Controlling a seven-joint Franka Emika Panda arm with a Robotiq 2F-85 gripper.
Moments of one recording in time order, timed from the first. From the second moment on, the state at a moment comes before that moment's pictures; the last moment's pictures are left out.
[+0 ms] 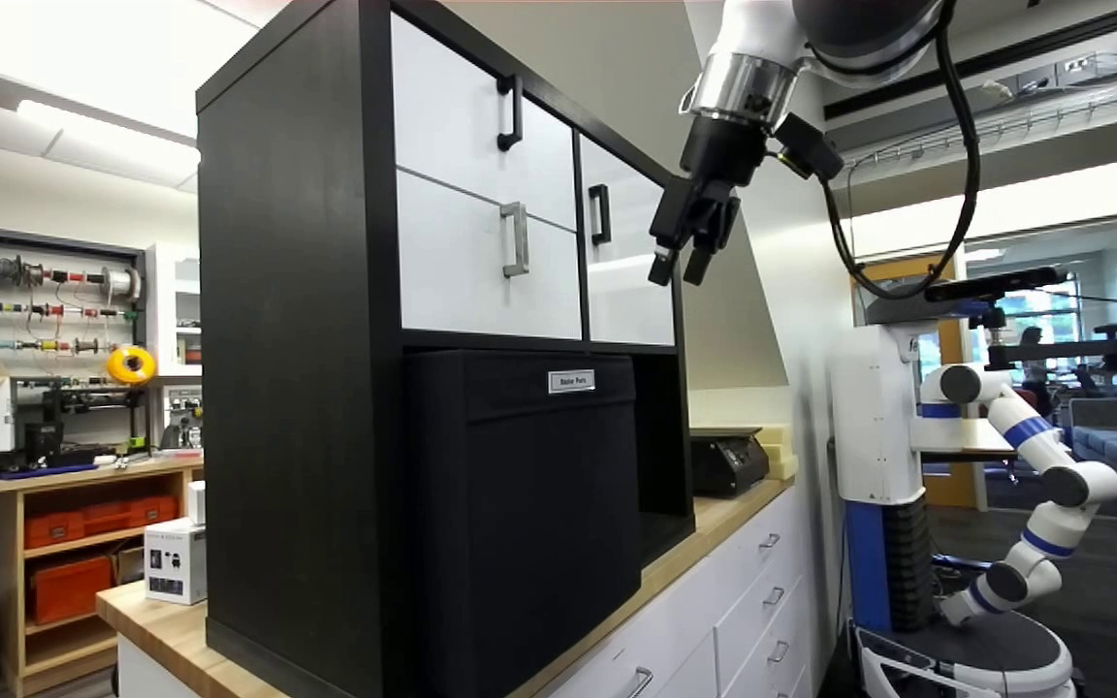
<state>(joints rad) -0.05 -0.28 0.05 -2.05 -0.17 2.29 0.09</state>
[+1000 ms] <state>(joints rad) -0.05 -0.08 0.07 -1.85 -0.21 2.63 0.24</state>
